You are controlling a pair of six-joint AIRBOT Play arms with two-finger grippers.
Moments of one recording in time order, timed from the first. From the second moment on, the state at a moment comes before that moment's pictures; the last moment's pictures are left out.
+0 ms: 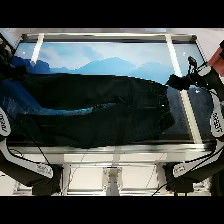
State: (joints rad) left arm 0.34 -1.72 1.91 1.59 -1.32 -1.49; right arm -0.29 -1.69 1.46 -1.09 1.02 1.33
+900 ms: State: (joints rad) left arm 0.34 -1.81 1.91 1.62 -1.13 -1.45; right arm -0.24 -1.85 1.47 -1.07 0.93 1.44
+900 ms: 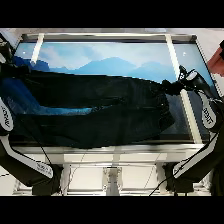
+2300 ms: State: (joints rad) left arm 0.30 -1.96 1.91 1.35 -1.13 -1.21; right arm -0.38 -1.88 1.81 -1.30 1.04 1.67
